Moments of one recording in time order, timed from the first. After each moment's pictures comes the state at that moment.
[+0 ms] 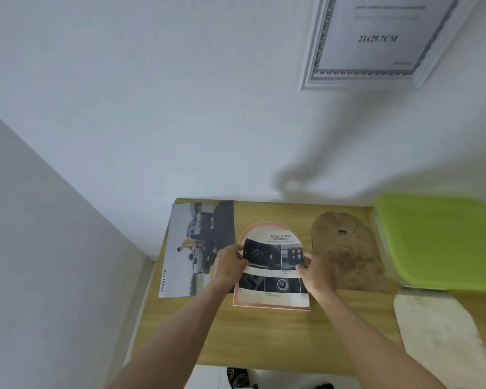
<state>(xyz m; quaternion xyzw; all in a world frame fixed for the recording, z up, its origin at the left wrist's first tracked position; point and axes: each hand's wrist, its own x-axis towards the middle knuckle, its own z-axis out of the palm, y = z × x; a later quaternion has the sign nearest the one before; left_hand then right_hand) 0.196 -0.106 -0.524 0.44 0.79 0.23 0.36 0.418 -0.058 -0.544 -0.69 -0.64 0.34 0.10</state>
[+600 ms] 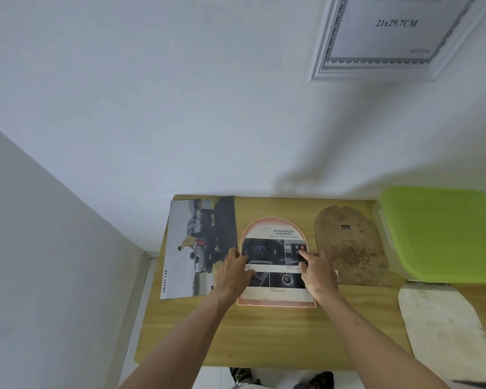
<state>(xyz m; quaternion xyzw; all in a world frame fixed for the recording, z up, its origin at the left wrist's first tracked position) 0.193 -0.122 -0.549 0.59 0.77 0.08 0.25 0.408 -0.061 -0.547 -0.69 -0.68 0.24 0.00</state>
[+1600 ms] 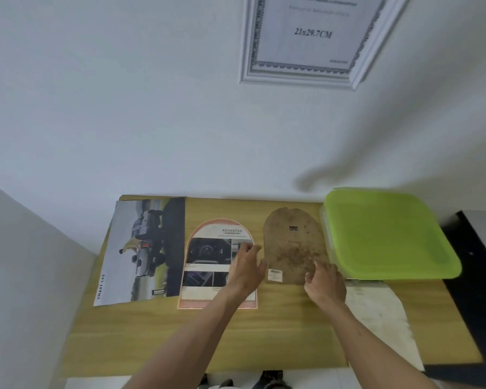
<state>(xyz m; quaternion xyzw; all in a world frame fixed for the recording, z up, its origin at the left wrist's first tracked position) 0.350 -0.069 -0.527 0.58 0.71 0.23 0.32 0.550 -0.047 -0.525 -0.77 -0.61 0.18 -0.07</state>
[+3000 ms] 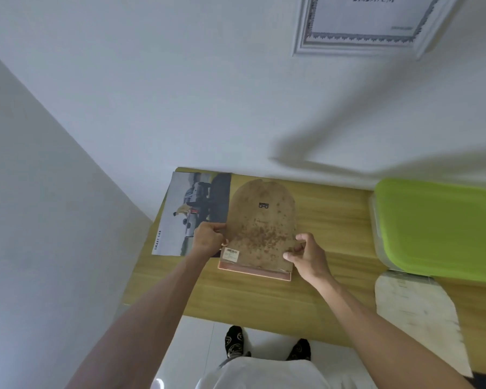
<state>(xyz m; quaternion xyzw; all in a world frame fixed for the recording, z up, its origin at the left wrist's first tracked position) 0.191 -0.128 -0.533 0.27 0.82 0.30 0.41 0.461 -0.079 -0.522 -0.61 -0.62 0.47 0.13</state>
